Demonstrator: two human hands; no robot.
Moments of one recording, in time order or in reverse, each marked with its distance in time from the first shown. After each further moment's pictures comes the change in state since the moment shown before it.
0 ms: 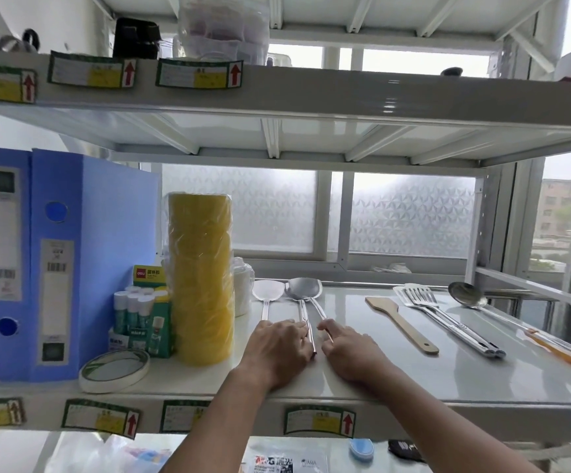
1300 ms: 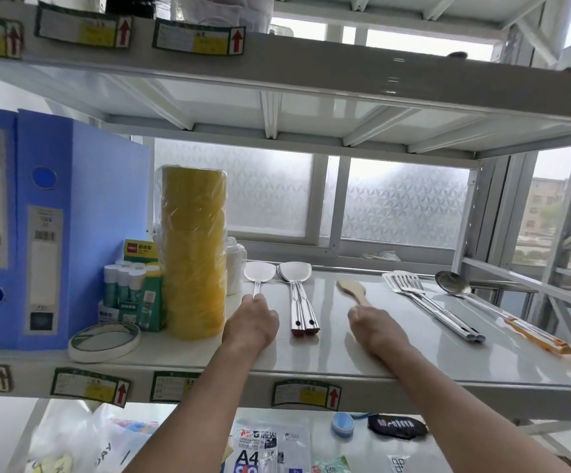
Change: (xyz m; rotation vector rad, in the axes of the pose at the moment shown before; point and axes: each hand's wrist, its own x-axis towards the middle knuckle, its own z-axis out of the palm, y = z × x) left_hand 0.005 -0.013 0.003 -0.299 -0.038 -0.525; right_hand -0.004 0.044 -0.024 0.070 0.113 0.295
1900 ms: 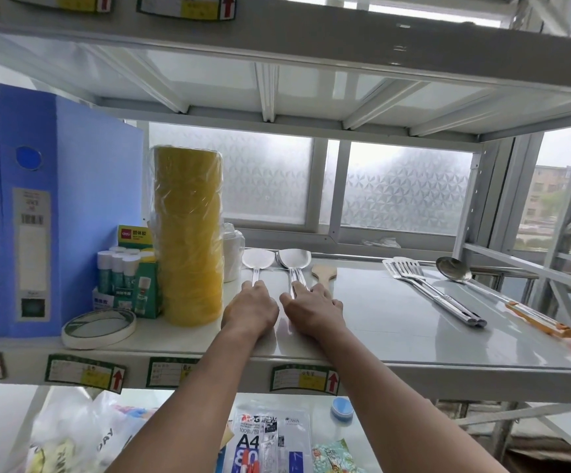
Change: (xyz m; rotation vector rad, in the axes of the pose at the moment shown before) left_hand 0.005 0.002 0.003 0.048 -0.044 -0.011; right_hand -0.014 -0.090 0.046 0.027 -0.095 -0.122
